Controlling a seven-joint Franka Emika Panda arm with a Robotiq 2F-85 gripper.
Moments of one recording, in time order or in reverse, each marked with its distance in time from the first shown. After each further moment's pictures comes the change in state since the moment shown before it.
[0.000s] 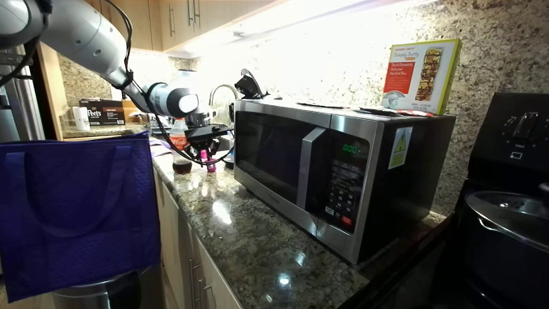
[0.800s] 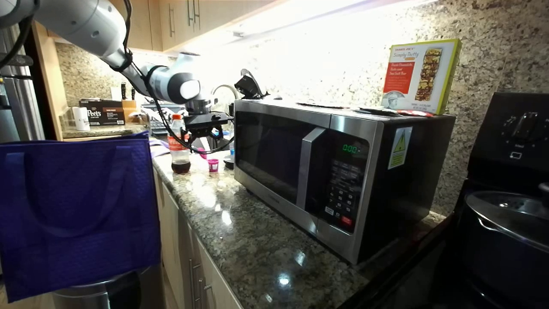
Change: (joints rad) arm -0.136 -0.087 0.162 -0.044 -0.035 -0.013 0.037
